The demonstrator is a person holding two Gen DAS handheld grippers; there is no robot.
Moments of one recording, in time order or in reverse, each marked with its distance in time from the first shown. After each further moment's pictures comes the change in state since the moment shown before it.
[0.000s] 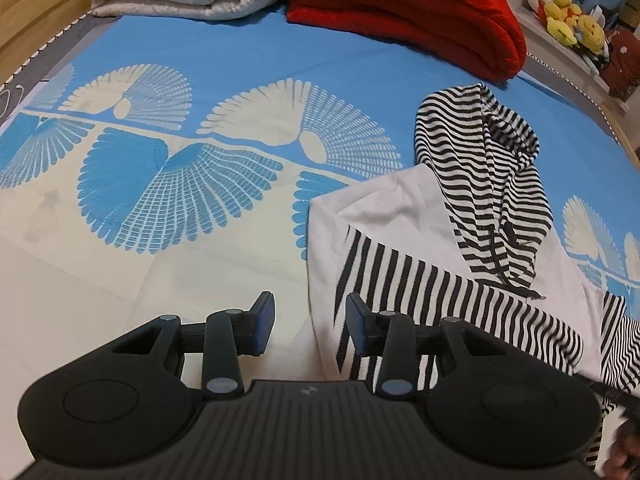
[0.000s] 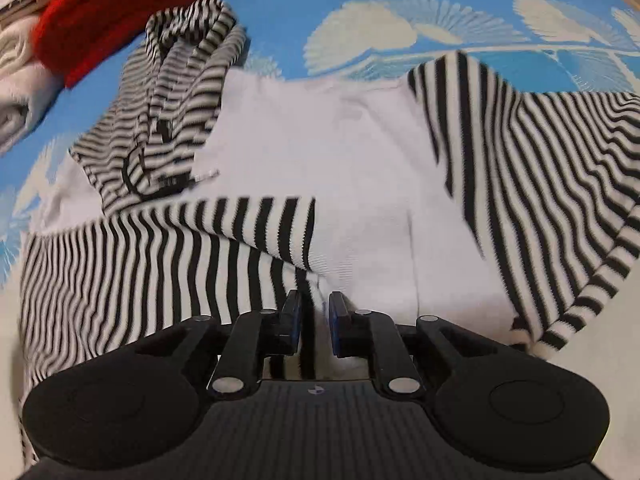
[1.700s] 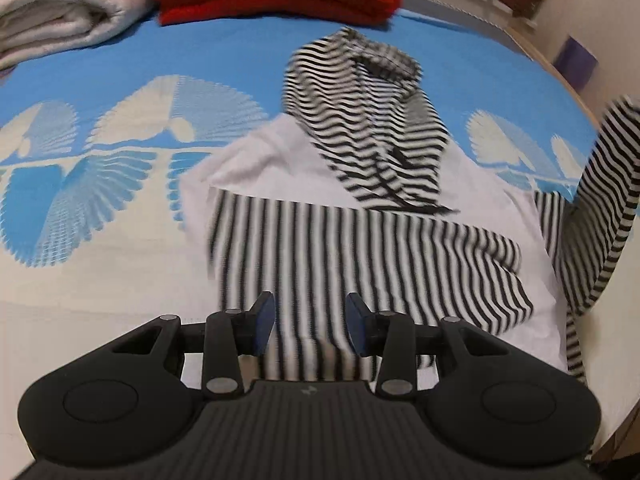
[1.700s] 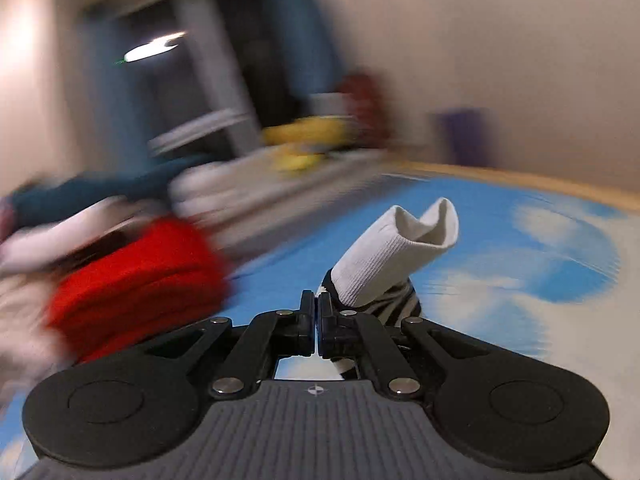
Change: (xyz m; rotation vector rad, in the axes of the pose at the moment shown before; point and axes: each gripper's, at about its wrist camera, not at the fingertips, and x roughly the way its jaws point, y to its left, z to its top) left arm -0.018 -0.067 -0.045 0.247 0.024 -0.156; right arm -0.167 -0.021 0.045 0.097 -0.815 0.056
